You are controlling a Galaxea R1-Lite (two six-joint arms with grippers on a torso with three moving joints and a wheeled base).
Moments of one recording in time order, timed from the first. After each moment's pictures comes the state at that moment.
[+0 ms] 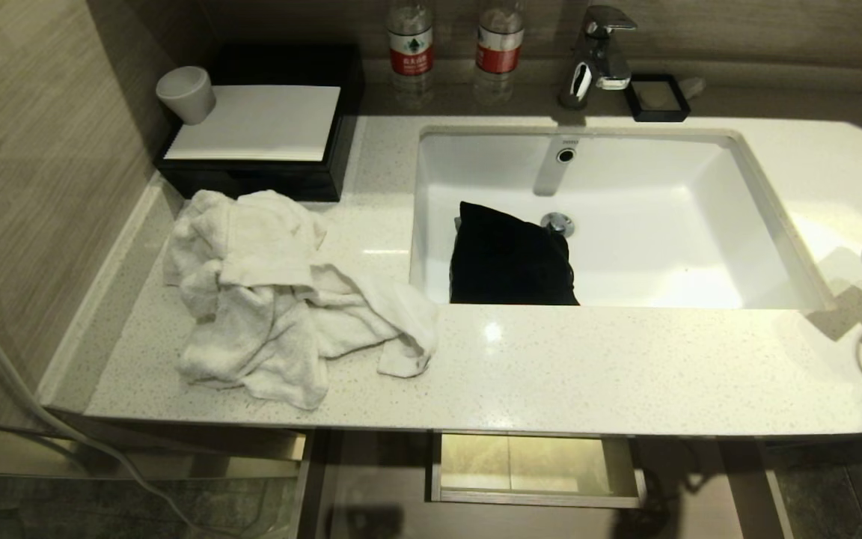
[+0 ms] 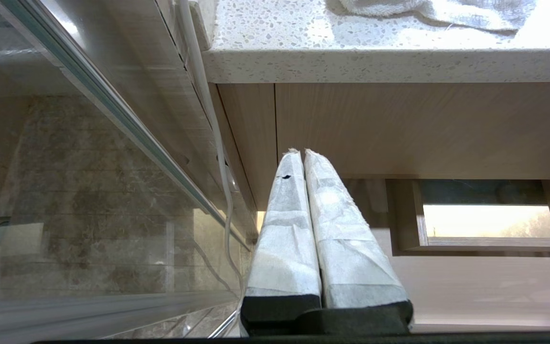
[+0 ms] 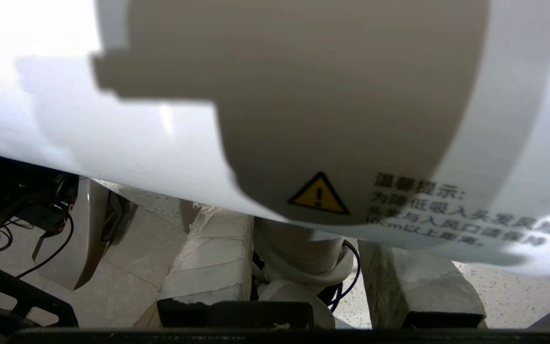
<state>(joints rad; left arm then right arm) 0.00 0.00 0.00 0.00 0.00 0.00 -0.70 1.64 -1.72 1.05 0.62 -1.16</state>
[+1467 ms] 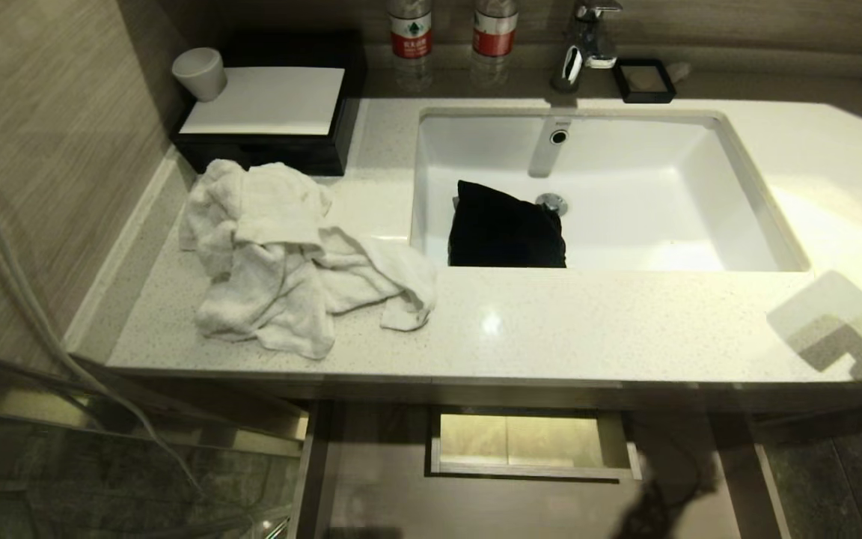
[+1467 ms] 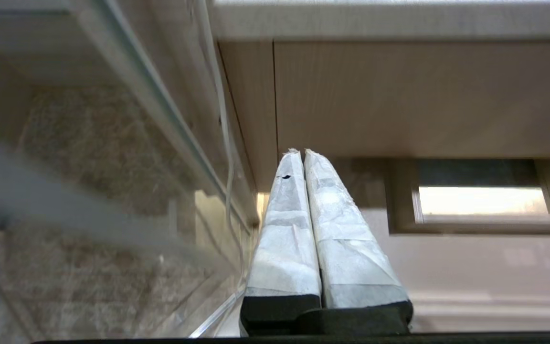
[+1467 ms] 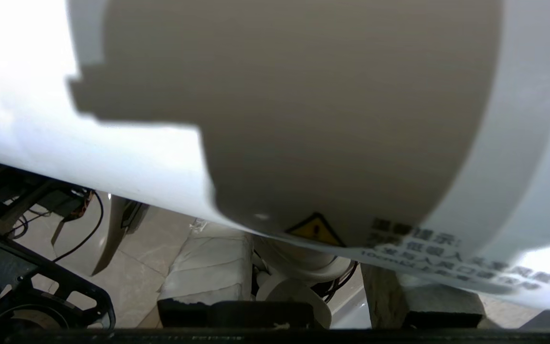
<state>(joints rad) 0.00 0.00 0.00 0.00 0.00 0.00 -0.69 1.51 -1.64 1.10 0.63 -1.17</state>
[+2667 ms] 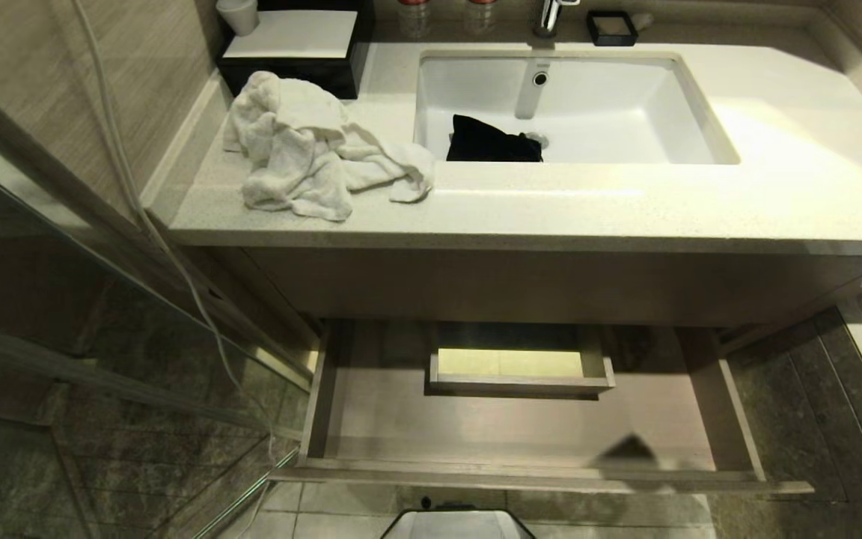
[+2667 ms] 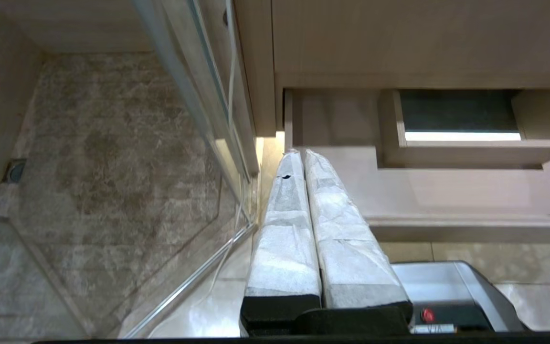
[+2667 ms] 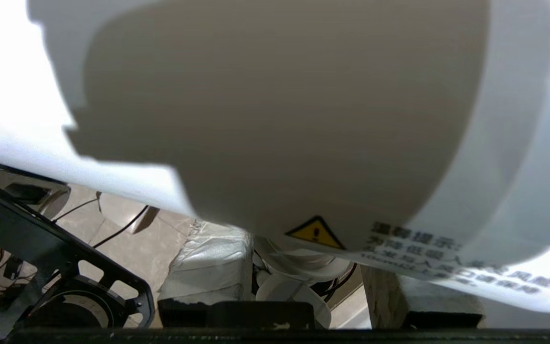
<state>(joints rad) 0.00 0.00 0.00 0.00 0.00 0.00 -0.63 1.38 -1.46 1.08 0.63 -1.16</state>
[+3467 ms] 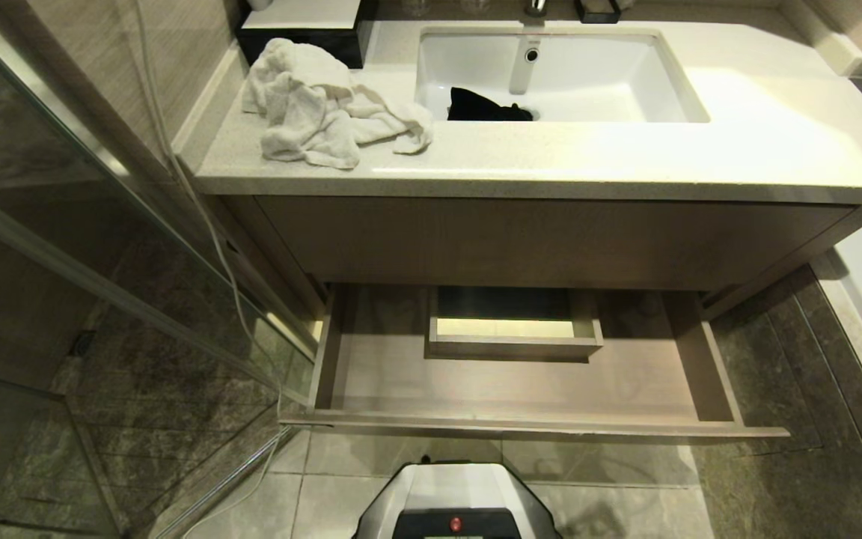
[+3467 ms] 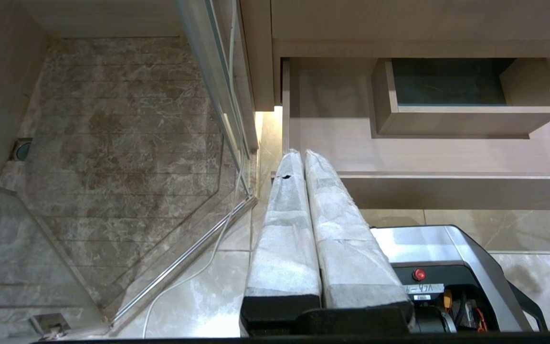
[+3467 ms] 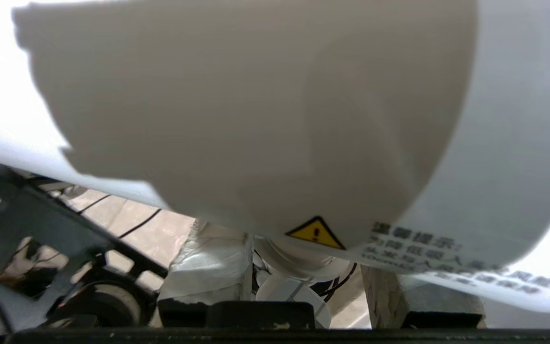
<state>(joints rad) 0.00 0.00 0.00 0.00 0.00 0.00 -0.63 1.26 -1.31 1.06 0.63 -1.15</state>
